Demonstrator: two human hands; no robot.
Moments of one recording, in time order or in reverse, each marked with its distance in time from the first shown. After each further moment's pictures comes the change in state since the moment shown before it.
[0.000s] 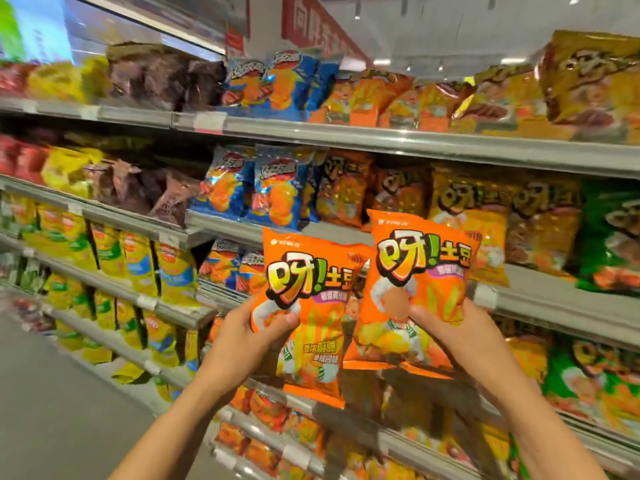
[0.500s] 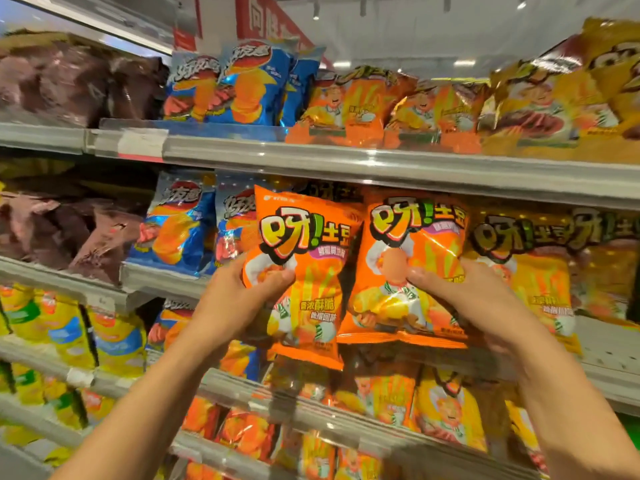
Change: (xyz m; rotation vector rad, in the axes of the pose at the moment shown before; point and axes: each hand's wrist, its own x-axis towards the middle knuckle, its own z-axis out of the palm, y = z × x) left_hand 0.225 0.006 -0.022 -0.020 -0.028 0.014; right_hand 0.184 -0.040 0.025 -0.034 0.027 0.040
